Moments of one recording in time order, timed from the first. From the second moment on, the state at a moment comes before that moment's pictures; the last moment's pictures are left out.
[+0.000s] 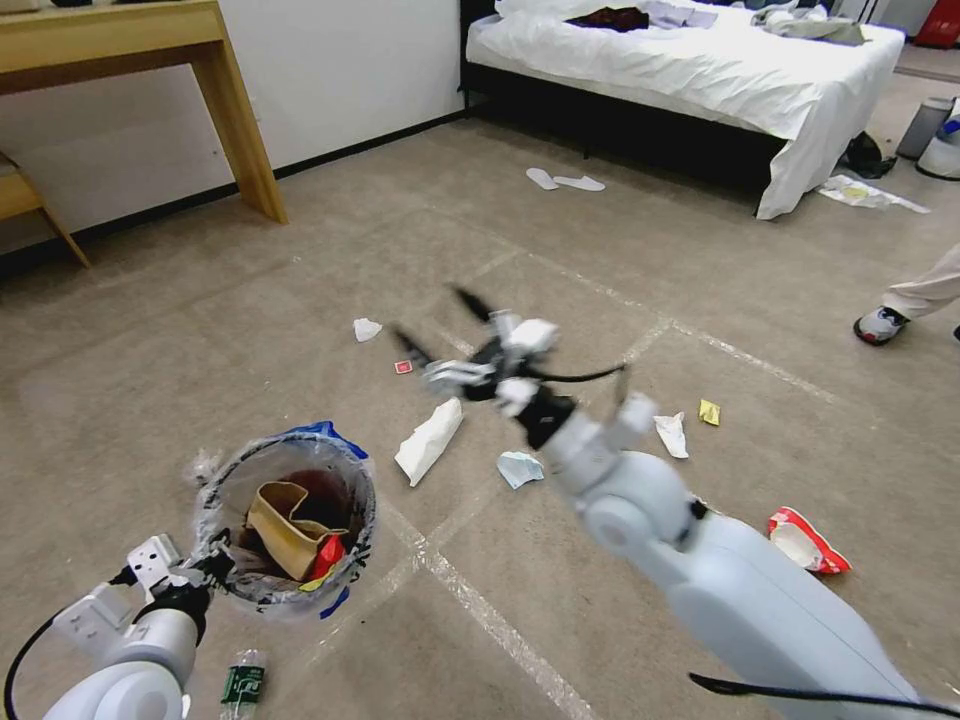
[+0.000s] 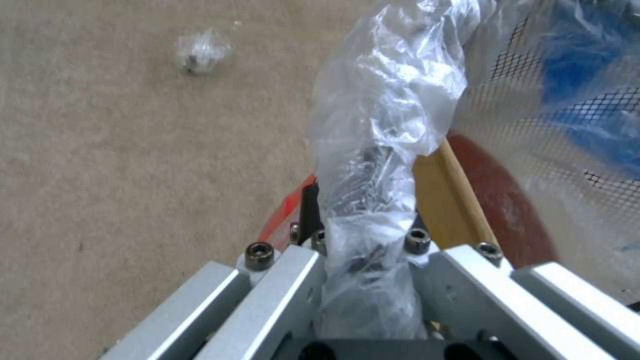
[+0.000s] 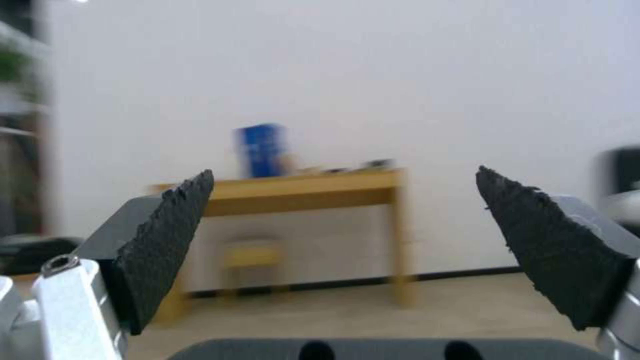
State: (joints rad) left arm 1.58 -1.56 -0.95 -2.23 -0.72 0.63 -0.24; right arm -0.92 0.99 0.06 2.06 0.65 0.23 -0.05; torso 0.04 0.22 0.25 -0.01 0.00
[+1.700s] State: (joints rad) left arm 1.59 -1.54 -0.95 -2.25 -0.71 0.61 -0.23; right arm -1.51 1.35 0.53 2.08 0.12 0.45 0.06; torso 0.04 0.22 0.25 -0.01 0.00
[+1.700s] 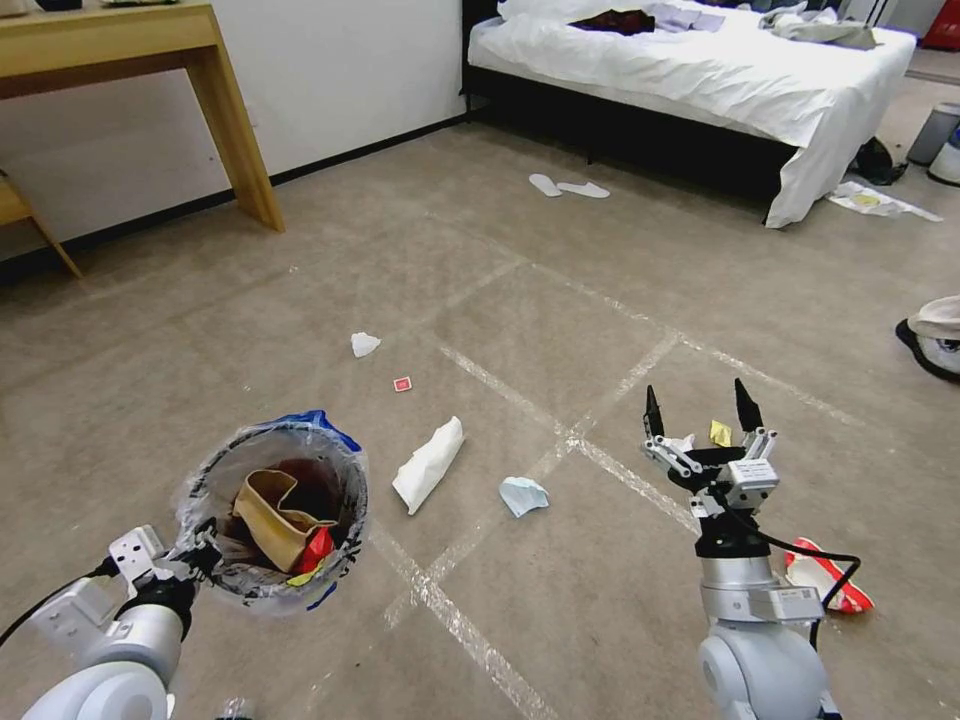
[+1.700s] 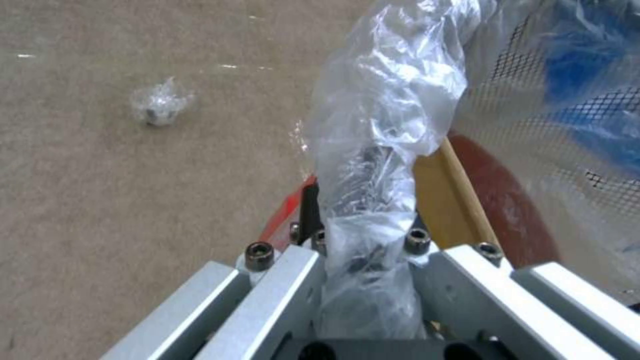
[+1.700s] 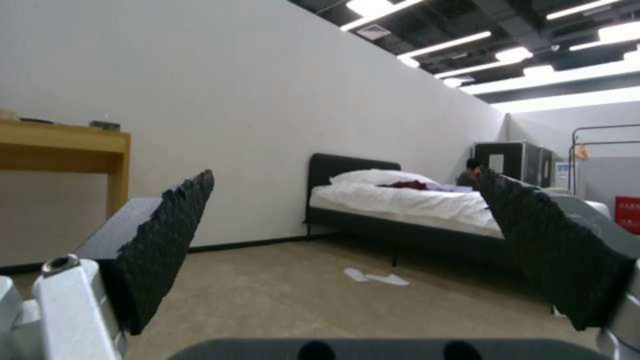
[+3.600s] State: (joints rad) left arm 1.59 -1.54 -0.96 -2.22 -0.70 0.60 -0.23; right arm -1.38 1.27 0.25 1.95 0.44 -0.19 0.51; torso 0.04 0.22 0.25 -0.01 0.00
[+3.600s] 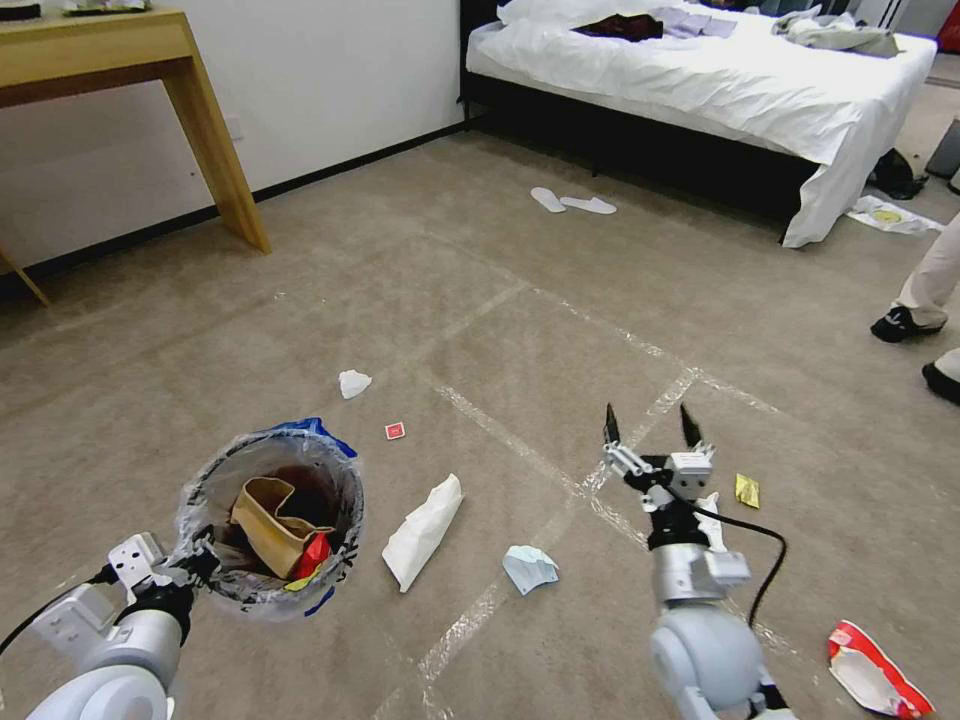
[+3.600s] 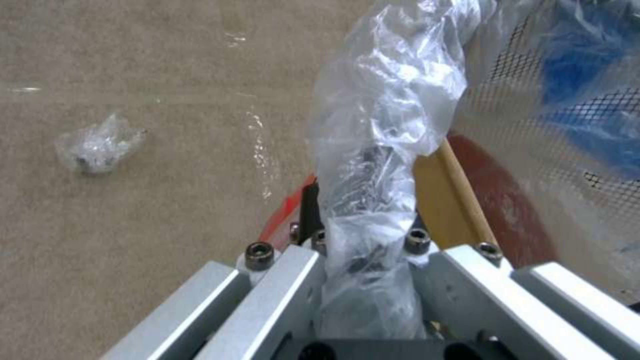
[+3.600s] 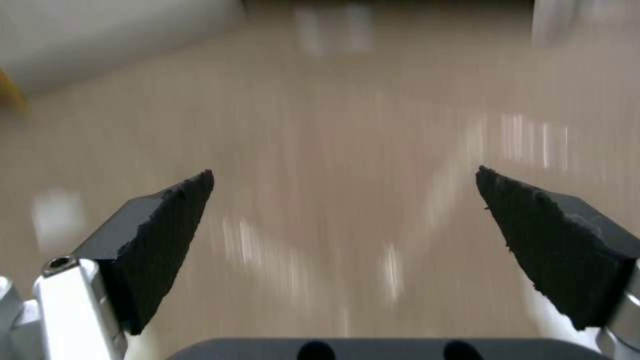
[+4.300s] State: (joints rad) left arm 1.60 -1.56 -0.95 -2.20 -0.67 0.60 -0.23; right arm -1.09 1.38 0.10 1.47 1.10 -0.53 0.85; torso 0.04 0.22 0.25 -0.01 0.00
